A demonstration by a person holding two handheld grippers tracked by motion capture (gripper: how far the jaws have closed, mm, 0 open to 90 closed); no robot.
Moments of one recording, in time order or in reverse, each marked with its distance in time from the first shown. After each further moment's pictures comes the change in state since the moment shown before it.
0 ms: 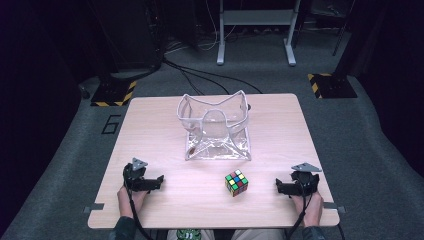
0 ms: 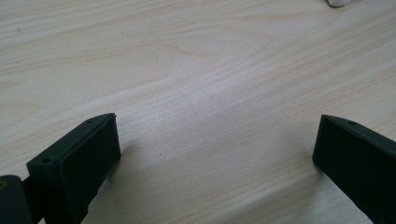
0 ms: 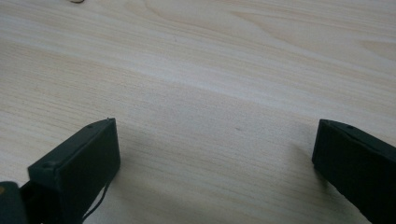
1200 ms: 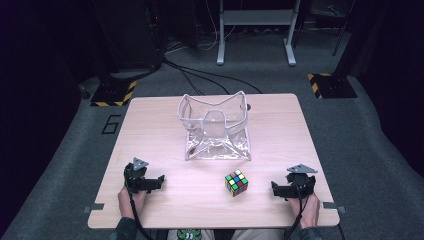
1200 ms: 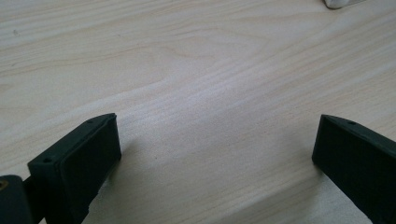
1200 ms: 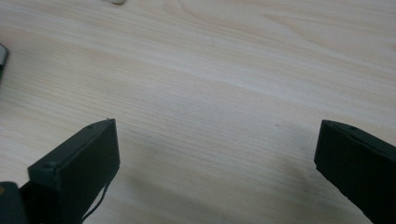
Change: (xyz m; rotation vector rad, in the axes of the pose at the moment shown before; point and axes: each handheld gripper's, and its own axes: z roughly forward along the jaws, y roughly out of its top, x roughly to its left) left arm -0.002 0.001 0.001 0.006 -0.003 0.004; right arm 0.022 0.006 -0.012 0.015 0.031 -0.013
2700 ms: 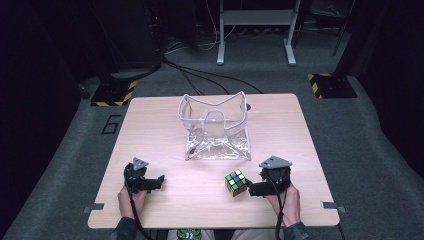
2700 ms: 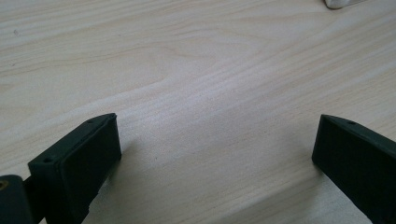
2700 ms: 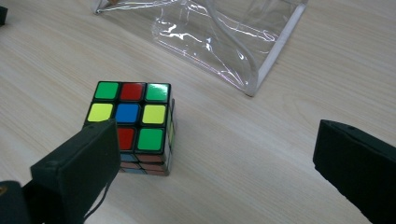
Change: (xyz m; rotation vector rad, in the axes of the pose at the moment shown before) left arm 0.000 0.000 0.000 0.001 0.001 0.000; right arm 0.082 0.057 -0.037 -0.064 0.148 -0.203
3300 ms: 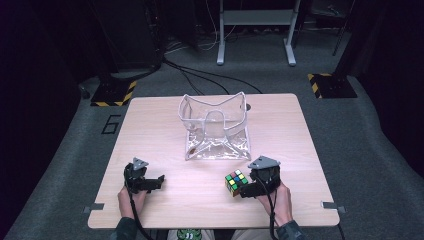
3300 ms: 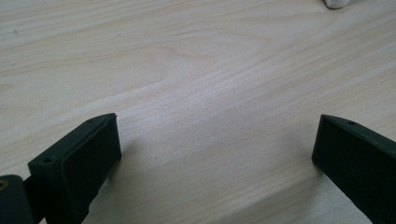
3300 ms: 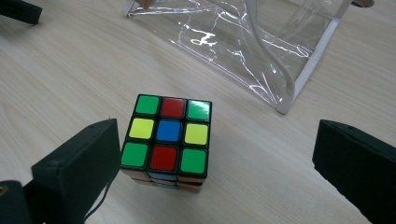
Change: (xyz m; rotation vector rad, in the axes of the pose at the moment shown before) left arm 0.000 0.000 0.000 0.000 0.000 0.000; right arm 0.022 0.012 0.008 0.010 0.048 -0.058
